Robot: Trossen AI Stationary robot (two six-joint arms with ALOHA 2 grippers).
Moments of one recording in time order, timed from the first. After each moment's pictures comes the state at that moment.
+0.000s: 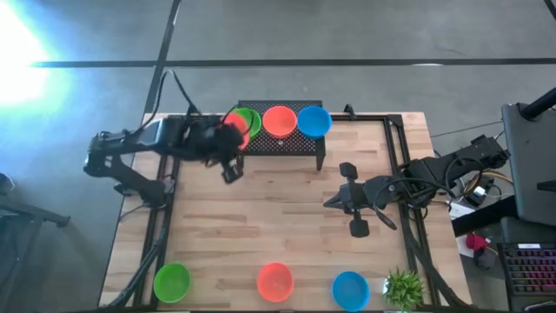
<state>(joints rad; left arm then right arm) 0.01 1.39 1.72 -1.27 -0.42 -0.27 0.39 1.20 1.21 -0.64 0.26 0.16</state>
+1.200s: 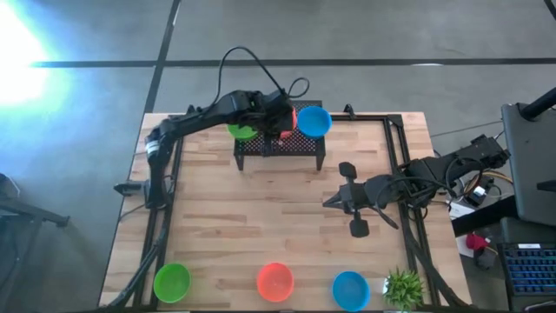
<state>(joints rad) 0.32 1.91 2.09 -1.20 -0.15 0.37 0.39 1.19 1.21 -0.61 0.26 0.12</state>
